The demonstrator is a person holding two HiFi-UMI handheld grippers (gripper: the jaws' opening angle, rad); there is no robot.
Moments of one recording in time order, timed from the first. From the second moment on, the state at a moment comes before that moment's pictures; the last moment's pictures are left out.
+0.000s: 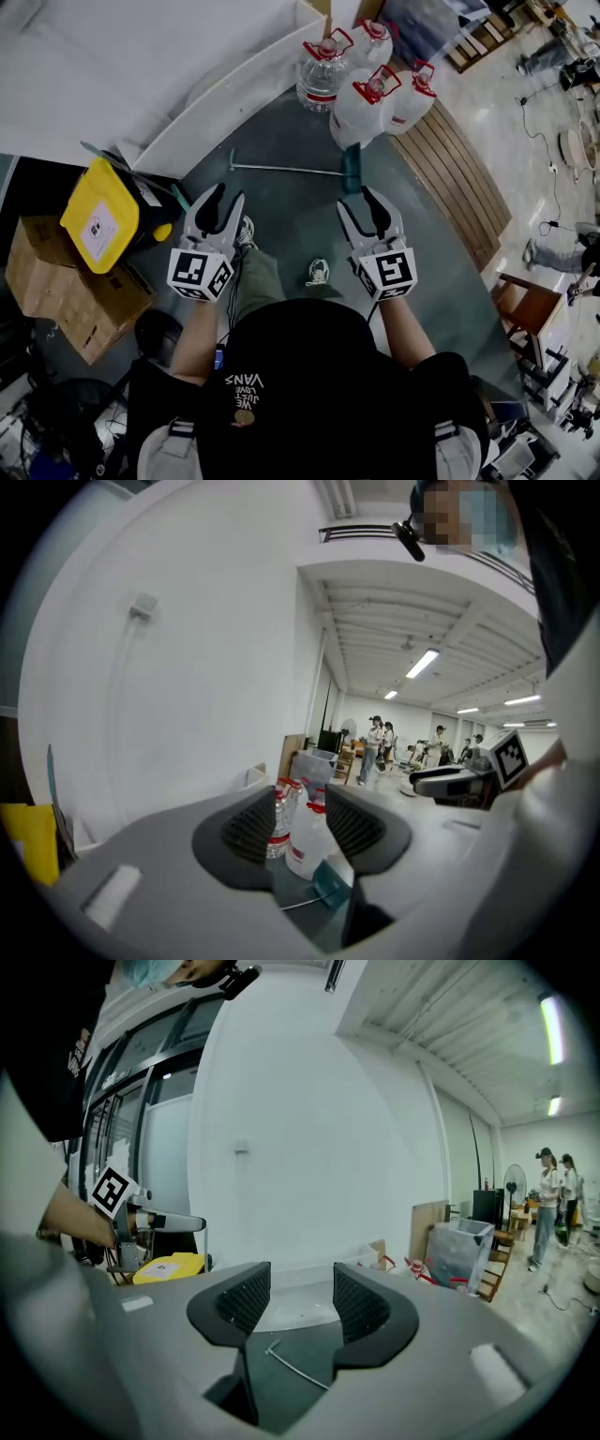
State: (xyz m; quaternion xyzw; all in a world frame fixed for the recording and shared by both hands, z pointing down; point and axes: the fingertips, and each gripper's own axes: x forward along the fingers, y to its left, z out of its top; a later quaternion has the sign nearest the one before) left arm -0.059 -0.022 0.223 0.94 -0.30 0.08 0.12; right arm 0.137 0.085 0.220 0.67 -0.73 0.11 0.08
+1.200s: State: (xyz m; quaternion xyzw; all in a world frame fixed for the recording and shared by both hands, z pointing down) left arm -0.023 -0.177 0.629 0.92 -0.25 0.21 0.23; right arm 0.151 -0.064 0.686 0.54 -0.73 0.26 0.33
